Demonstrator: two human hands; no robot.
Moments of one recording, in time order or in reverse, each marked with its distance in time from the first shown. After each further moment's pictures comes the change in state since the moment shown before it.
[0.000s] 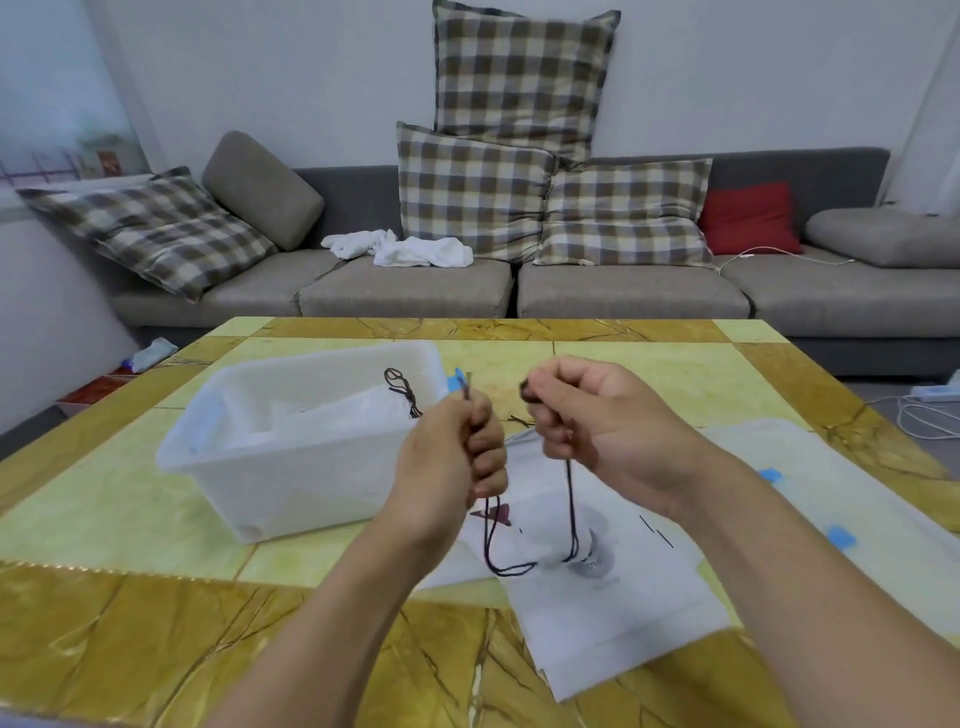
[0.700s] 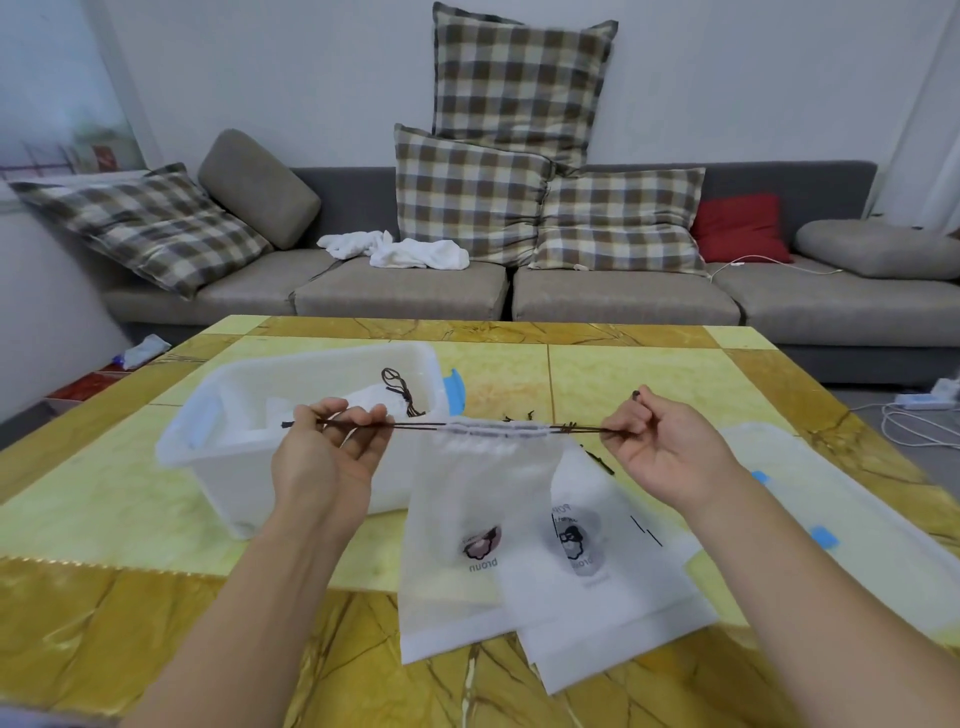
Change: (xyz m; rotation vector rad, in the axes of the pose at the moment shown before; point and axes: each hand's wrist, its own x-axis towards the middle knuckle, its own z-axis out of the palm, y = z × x) left_hand 0.023 0.004 -0.082 -0.559 0.485 0.120; right_hand 0.017 0.040 -0.070 0.928 0.557 0.169
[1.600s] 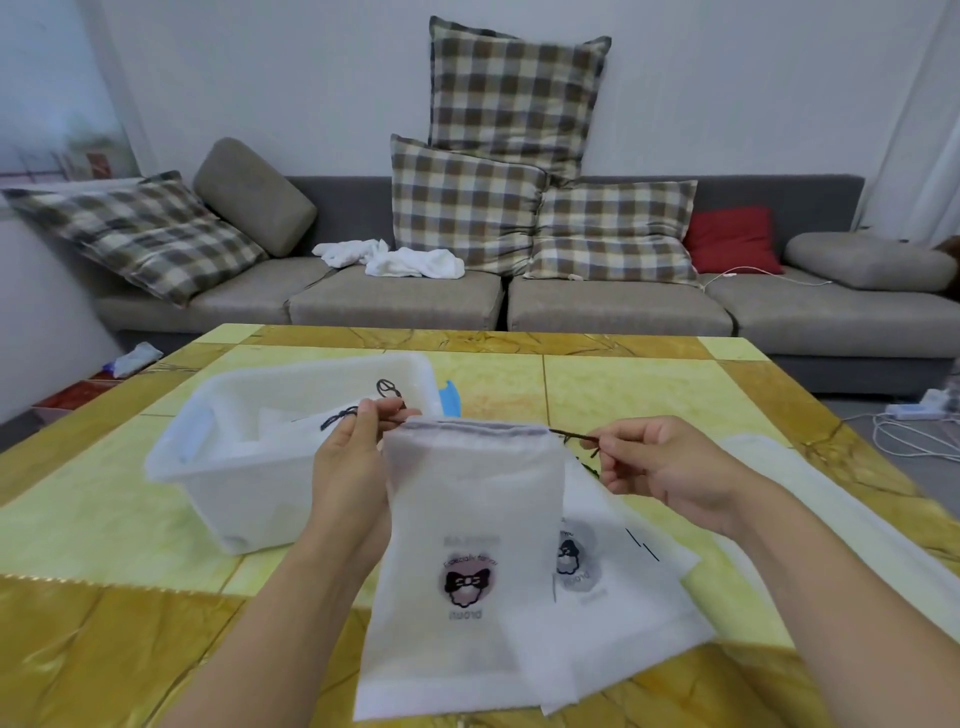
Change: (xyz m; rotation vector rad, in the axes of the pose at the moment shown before) left_hand -0.012 -0.022 0.010 0.421 -0.123 0.083; right_hand -0.017 -0.019 -0.017 -1.138 -0.279 -0.119
